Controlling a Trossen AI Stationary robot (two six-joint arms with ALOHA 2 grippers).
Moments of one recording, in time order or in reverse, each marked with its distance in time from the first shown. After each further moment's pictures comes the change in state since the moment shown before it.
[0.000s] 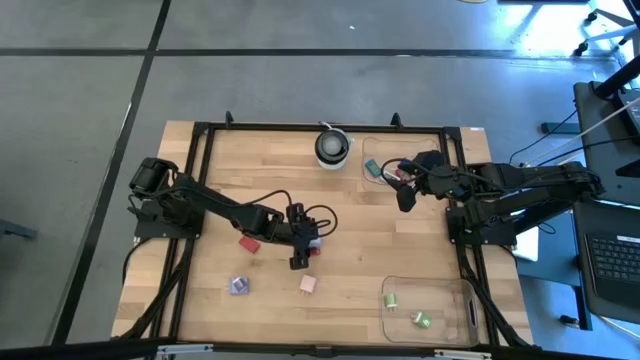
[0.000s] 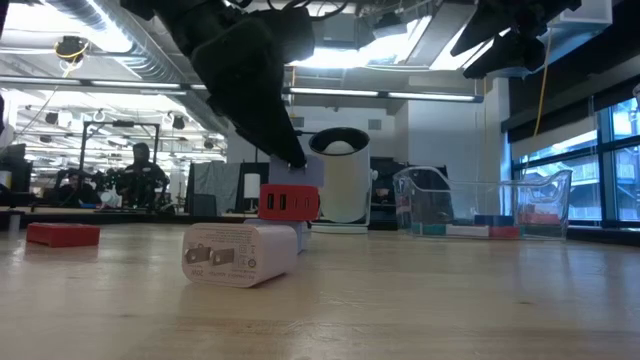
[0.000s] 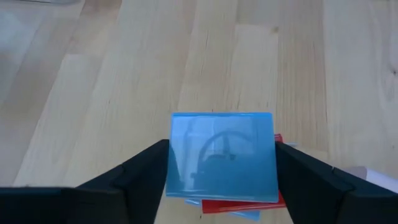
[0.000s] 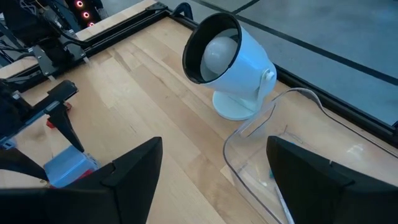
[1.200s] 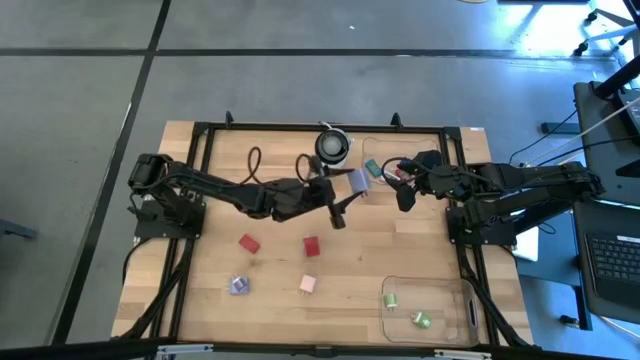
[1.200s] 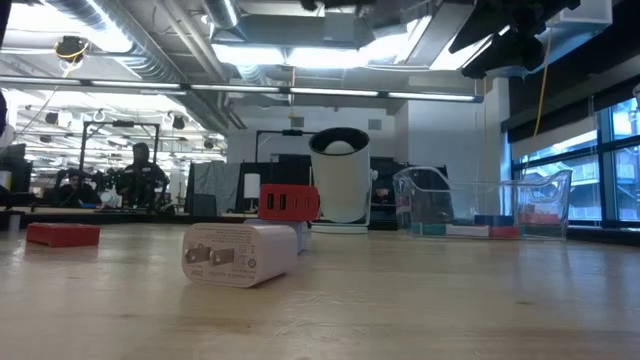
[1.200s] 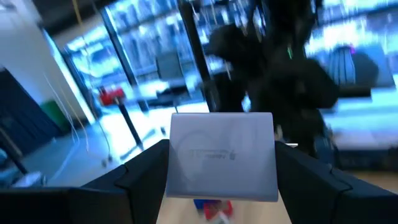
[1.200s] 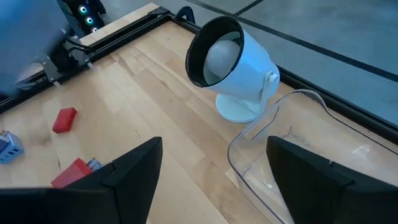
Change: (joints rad) left arm 0.125 -0.033 0.161 0.757 -0.282 0.578; right arm 0.000 0.000 0.000 0.018 -0.003 0.013
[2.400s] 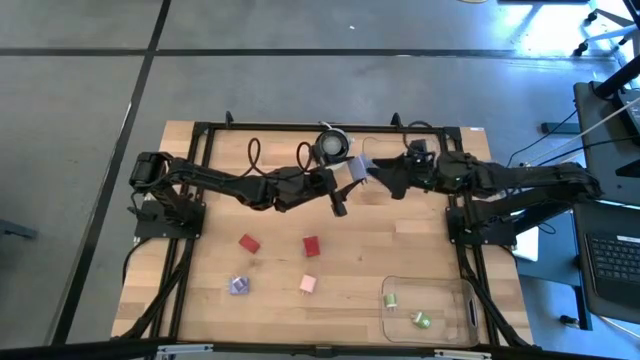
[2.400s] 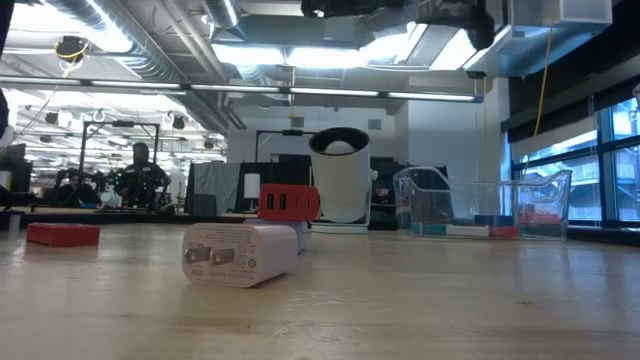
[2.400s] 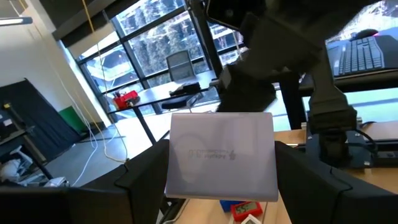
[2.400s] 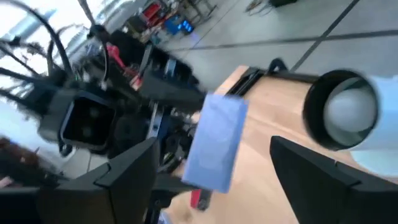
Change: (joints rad) left arm 0.072 0.000 0.000 -0.001 0.032 0.071; right arm -0.056 0.076 0.000 0.533 -0.208 0.179
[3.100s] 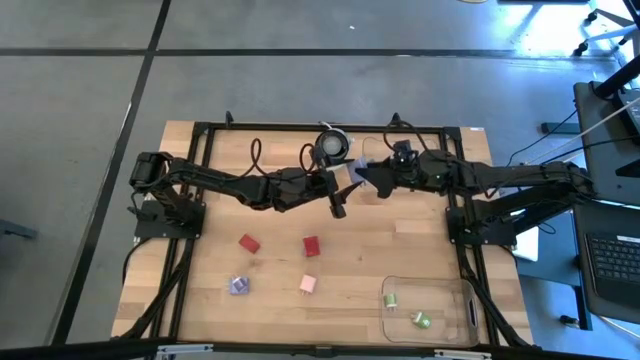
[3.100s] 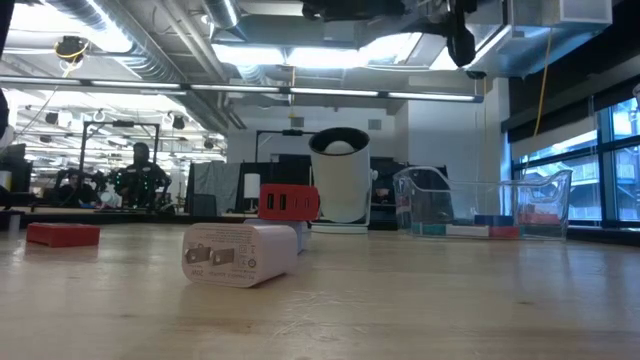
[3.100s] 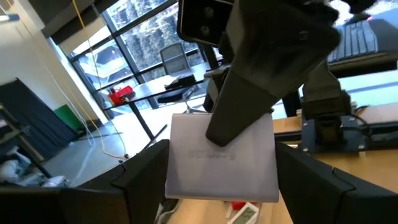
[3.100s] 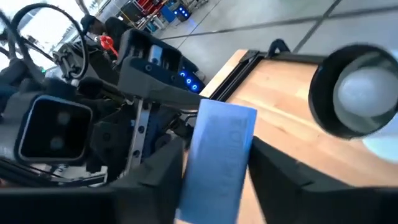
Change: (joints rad) left arm 0.000 0.000 0.000 -0.050 0.015 0.006; right arm -0.059 0.105 0.000 0.059 -0.091 0.044
